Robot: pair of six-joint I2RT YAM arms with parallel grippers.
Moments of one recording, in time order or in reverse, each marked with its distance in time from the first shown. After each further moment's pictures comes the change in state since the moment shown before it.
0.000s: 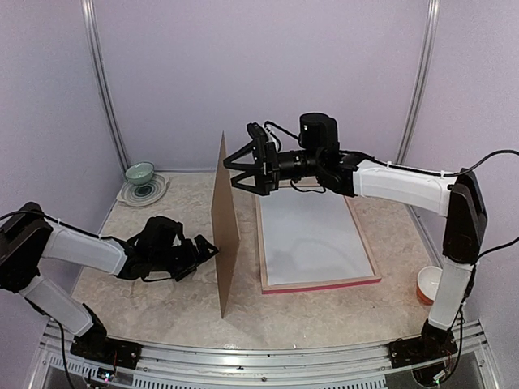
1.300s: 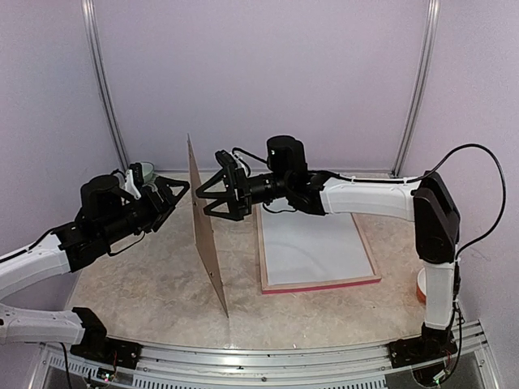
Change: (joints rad) left arm 0.051 -0.538 0.140 -0.181 -0.056 0.083; right arm 0.119 0.177 0.063 0.105 -0.042 0.062
